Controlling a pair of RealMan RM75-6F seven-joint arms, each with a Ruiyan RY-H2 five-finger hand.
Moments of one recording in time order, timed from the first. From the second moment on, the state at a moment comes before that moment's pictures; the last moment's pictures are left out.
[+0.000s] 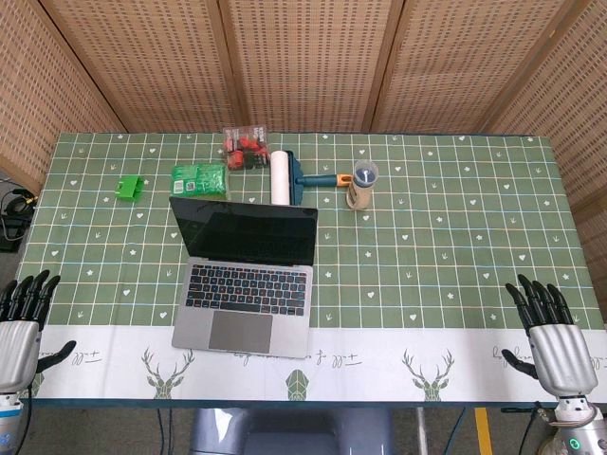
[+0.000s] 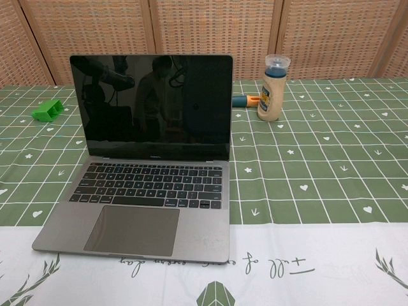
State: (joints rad) left arm -0.02 -1.23 -0.02 -1.63 1.56 1.59 0.22; right arm 0.05 -1.14 0.02 -1.59 -1.61 1.54 -0.09
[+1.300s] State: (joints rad) left arm -0.35 -1.17 -0.24 -1.86 1.35 1.23 0.45; right arm 0.08 -1.13 0.06 -1.56 -1.50 1.47 -0.01
